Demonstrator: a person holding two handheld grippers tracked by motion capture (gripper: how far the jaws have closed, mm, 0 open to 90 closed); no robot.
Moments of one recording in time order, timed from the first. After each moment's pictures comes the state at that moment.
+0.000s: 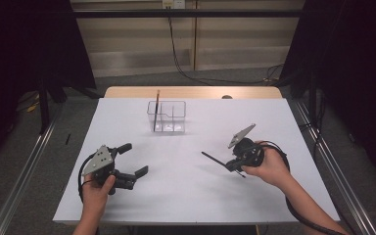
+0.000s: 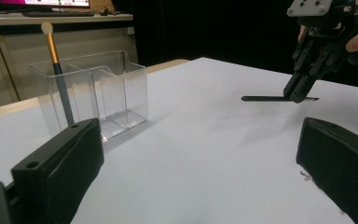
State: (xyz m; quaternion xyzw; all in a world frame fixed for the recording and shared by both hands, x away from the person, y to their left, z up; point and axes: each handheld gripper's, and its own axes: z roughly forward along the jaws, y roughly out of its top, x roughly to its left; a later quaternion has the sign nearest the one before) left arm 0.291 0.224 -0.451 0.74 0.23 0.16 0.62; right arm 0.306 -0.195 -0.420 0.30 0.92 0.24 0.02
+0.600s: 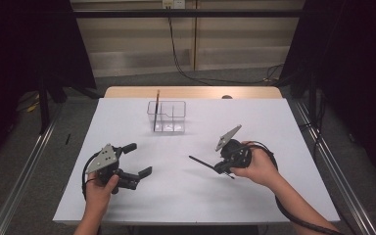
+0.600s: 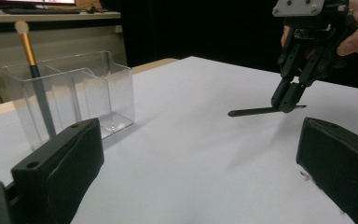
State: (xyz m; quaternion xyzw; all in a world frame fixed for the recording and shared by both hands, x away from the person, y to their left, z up) left arm 0.294 0.213 -0.449 0.74 0.22 0.14 0.62; right arm 0.308 -0.164 -0.420 0.26 0.93 0.25 0.01
